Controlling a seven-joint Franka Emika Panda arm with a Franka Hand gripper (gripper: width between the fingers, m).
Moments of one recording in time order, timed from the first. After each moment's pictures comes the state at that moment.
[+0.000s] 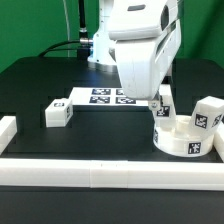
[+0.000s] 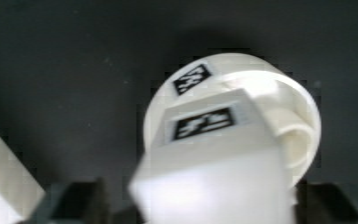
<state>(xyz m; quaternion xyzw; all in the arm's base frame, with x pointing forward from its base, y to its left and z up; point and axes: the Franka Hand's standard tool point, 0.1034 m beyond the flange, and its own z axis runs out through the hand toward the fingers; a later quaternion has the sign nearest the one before) 0.578 0.036 0.089 -0.83 -0.55 -0.01 0.11</state>
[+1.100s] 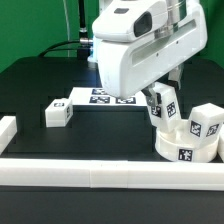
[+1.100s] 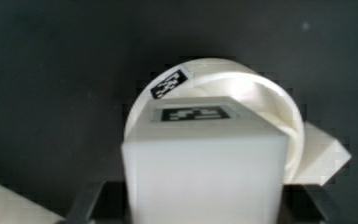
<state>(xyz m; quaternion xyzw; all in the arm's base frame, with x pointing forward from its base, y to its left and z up) 0.578 0.041 0.088 -0.93 -0.35 0.02 0.12</state>
